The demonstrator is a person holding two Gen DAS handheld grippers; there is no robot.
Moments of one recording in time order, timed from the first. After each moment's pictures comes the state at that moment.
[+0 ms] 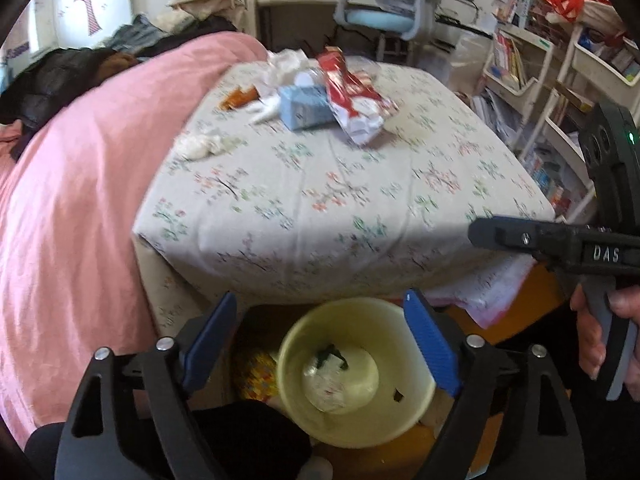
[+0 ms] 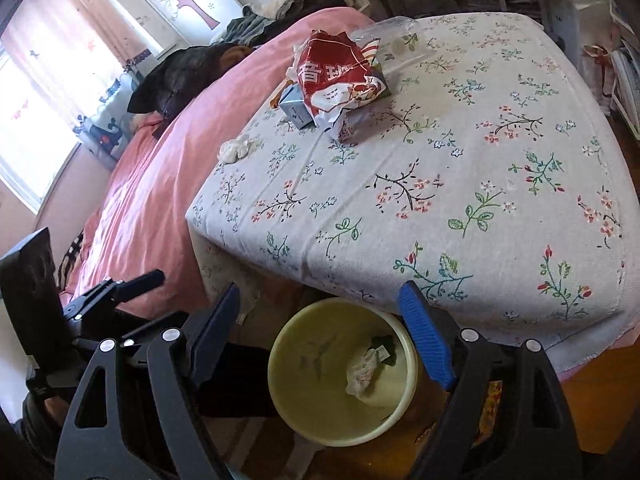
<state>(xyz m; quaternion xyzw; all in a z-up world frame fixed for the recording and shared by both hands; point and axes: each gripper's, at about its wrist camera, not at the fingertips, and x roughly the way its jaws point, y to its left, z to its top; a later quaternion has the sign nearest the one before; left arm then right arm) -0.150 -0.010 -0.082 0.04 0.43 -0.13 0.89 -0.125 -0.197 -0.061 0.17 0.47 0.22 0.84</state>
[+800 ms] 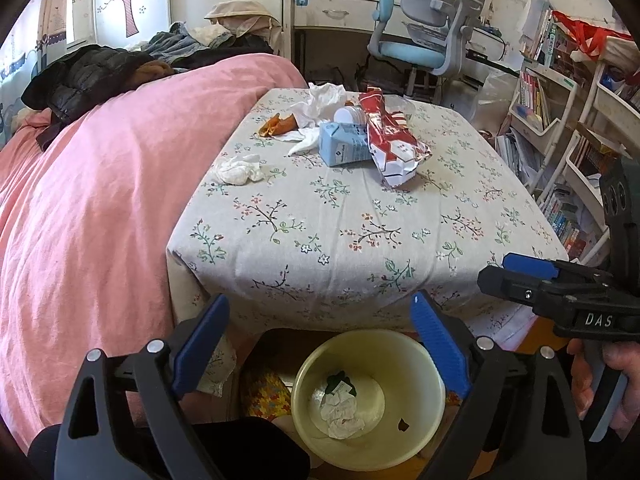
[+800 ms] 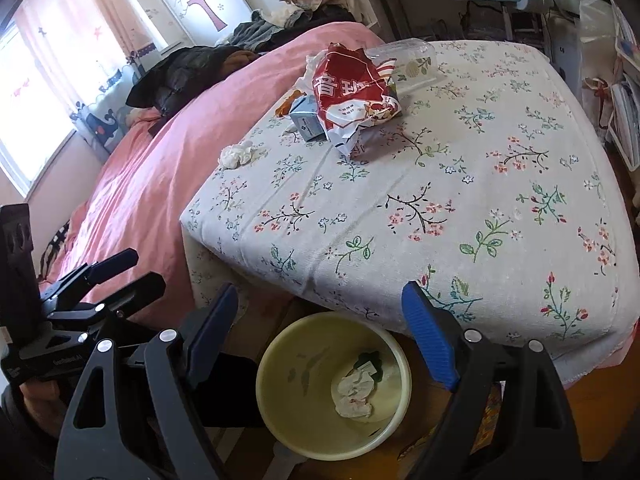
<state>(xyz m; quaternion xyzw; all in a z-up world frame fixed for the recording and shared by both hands) -0.144 0.004 -0.069 0.01 0.40 -0.09 0.91 -0.127 -0.178 -0.053 0.13 0.44 0.21 0.86</state>
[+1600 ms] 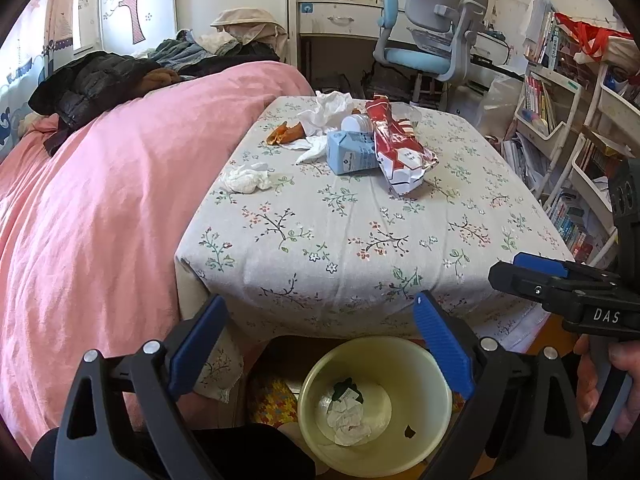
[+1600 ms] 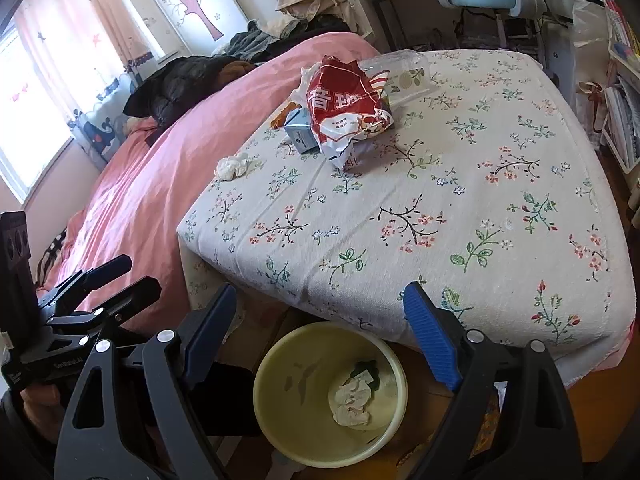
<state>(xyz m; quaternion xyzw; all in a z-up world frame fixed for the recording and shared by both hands) -0.146 0.003 -0.067 0.02 0.38 -0.08 0.92 -0.125 -0.182 -0.049 0.13 0.43 0.20 0.87</state>
